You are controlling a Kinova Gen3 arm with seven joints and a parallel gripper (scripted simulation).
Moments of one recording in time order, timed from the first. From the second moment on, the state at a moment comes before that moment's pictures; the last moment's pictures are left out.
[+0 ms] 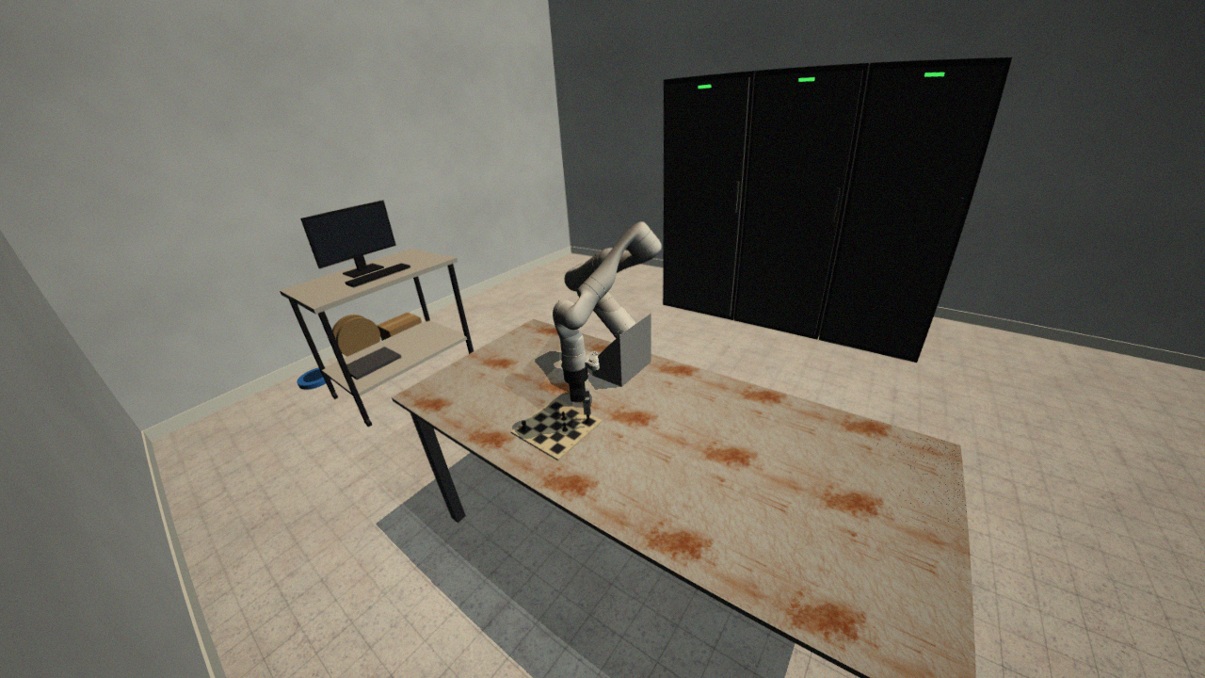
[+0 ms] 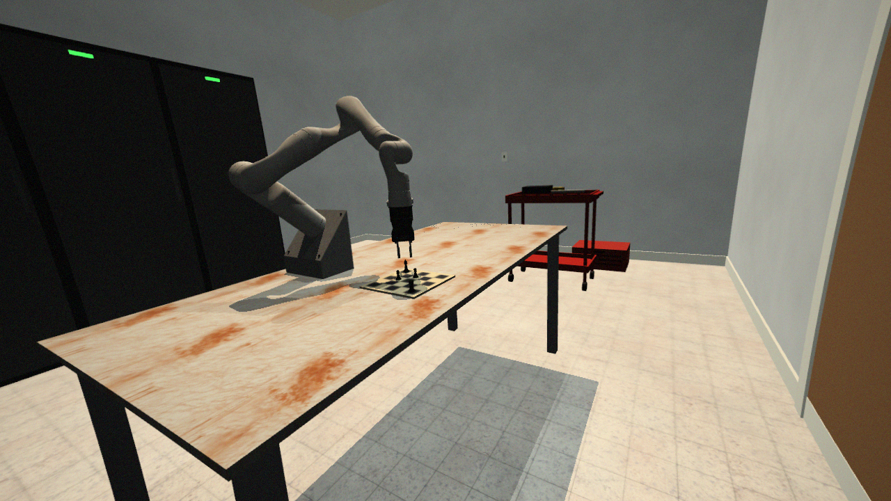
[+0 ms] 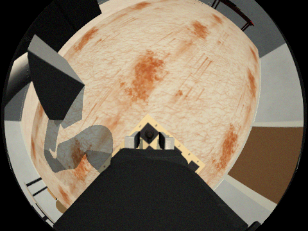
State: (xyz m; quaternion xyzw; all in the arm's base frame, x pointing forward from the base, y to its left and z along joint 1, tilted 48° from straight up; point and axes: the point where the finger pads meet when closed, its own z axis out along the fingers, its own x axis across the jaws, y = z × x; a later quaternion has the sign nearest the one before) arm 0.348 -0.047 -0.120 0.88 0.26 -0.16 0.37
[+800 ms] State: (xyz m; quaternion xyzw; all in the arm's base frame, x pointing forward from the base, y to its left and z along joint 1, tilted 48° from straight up) arm 0.350 -0.053 -0.126 0.88 0.26 -0.16 0.37
